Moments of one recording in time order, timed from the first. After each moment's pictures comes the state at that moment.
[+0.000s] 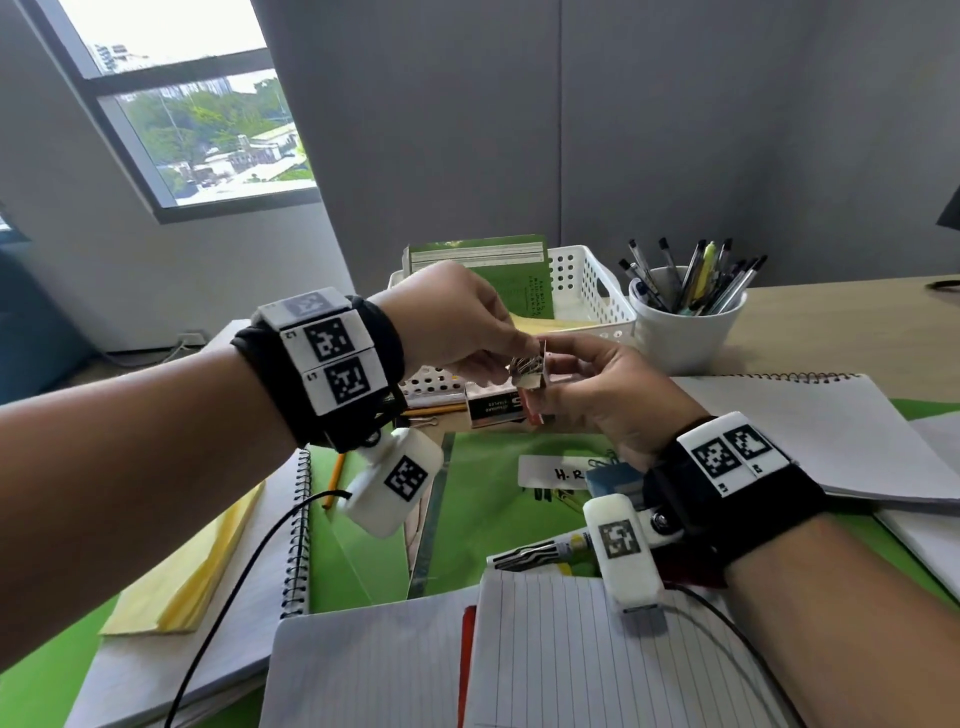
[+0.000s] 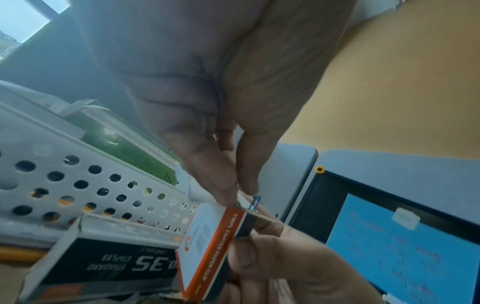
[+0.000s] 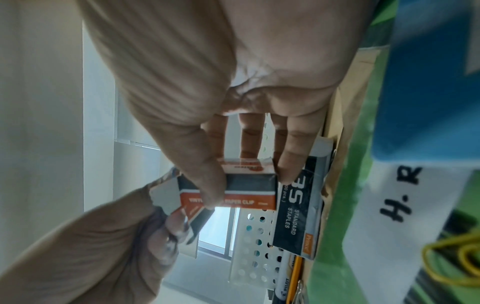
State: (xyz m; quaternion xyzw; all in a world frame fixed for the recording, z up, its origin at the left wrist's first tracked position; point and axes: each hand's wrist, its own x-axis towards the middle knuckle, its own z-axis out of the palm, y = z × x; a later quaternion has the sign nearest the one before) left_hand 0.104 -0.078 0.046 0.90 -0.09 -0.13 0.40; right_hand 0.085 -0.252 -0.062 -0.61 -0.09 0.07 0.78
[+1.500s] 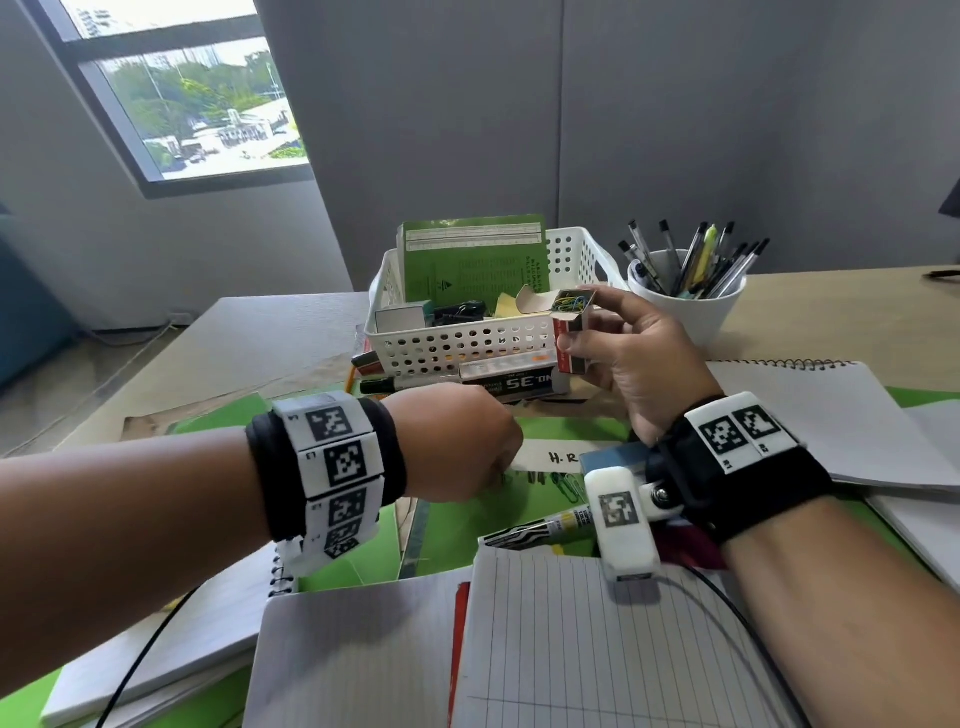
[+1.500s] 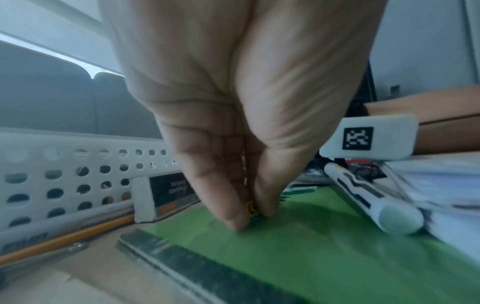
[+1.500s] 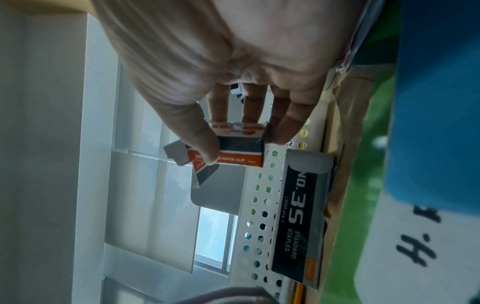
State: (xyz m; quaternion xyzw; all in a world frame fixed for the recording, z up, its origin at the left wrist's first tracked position) left_hand 0.072 -0.066 -0.034 0.91 -0.36 -0.14 -0.15; right_hand 0.091 -0.264 -0.058 -0.59 -0.02 -0.06 0.81
